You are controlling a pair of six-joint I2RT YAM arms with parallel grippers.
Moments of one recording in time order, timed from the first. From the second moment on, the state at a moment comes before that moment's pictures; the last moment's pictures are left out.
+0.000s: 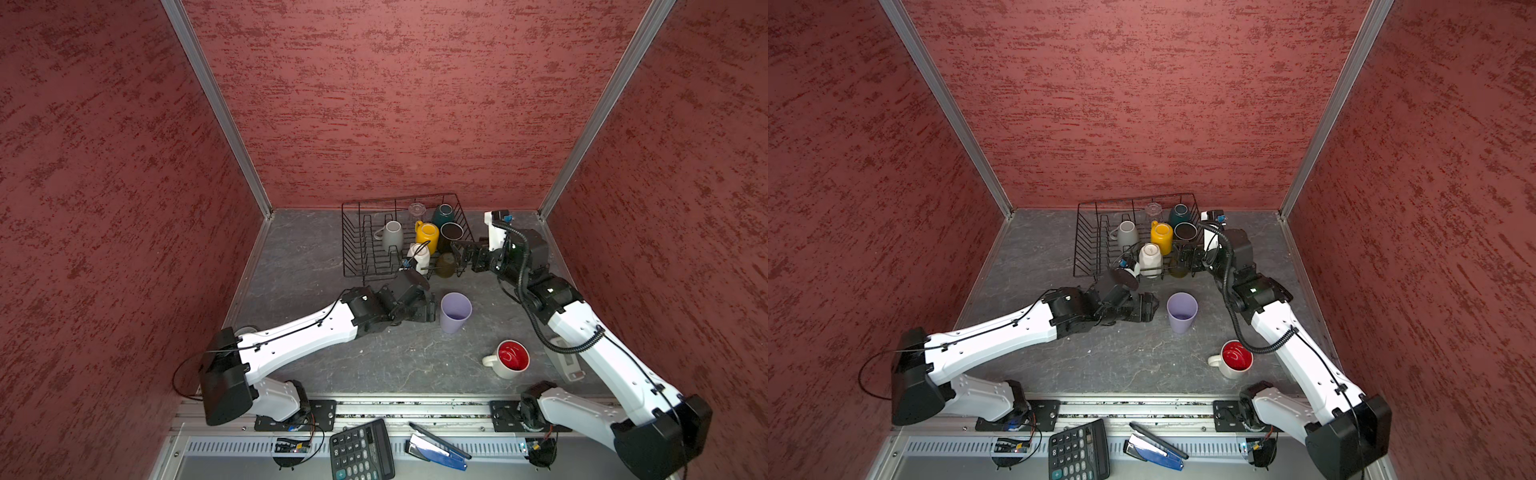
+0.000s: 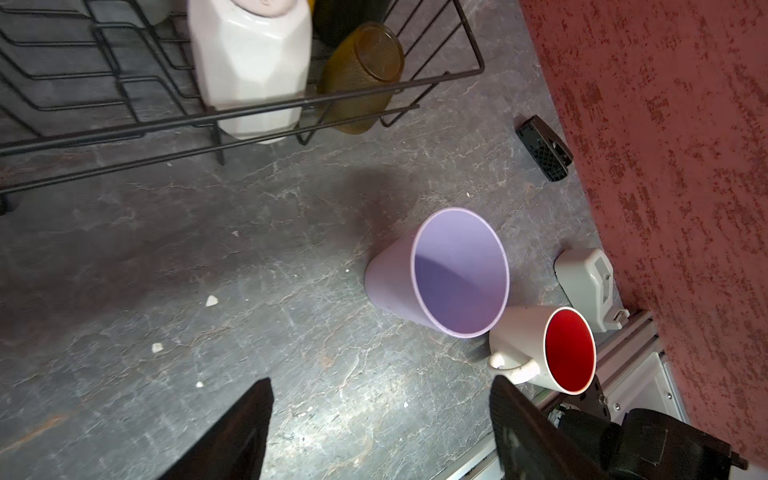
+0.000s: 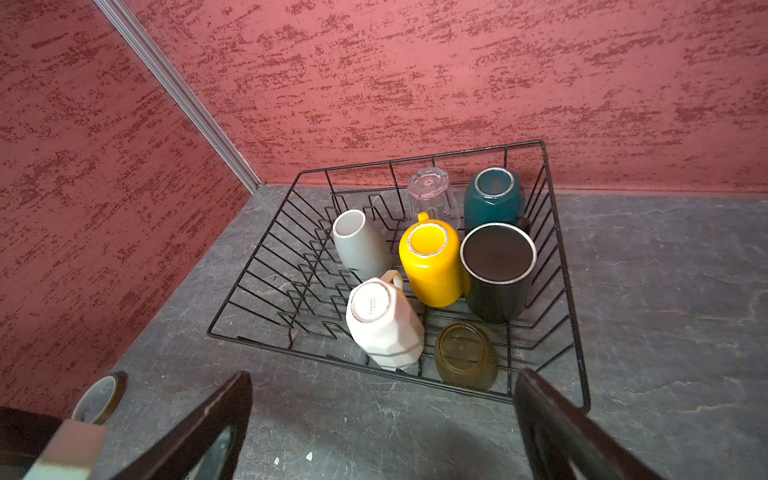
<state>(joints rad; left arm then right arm) -1.04 1.44 1.21 -0.57 -0.18 -0.77 0.38 1.09 1.02 -0.26 -0.12 0.31</state>
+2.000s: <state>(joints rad) -0.69 1.15 0.75 -0.14 0.30 -0.86 0.30 1.03 0.95 -0.14 -0.38 0.36</state>
